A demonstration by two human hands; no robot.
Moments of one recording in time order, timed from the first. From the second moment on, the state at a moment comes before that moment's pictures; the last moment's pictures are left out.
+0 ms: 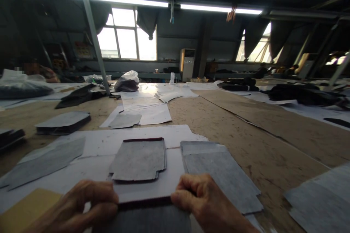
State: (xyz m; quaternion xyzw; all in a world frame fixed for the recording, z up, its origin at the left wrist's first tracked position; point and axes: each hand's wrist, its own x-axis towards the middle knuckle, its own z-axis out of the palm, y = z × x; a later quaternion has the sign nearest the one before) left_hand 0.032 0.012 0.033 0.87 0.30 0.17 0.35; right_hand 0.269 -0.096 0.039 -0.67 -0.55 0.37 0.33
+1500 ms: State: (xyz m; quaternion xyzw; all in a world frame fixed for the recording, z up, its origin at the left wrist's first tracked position) left_hand 0.077 0.158 -0.016 0.82 0.45 0.32 0.14; right_hand 0.282 0.068 0.003 -0.78 -0.59 -0.04 0.22
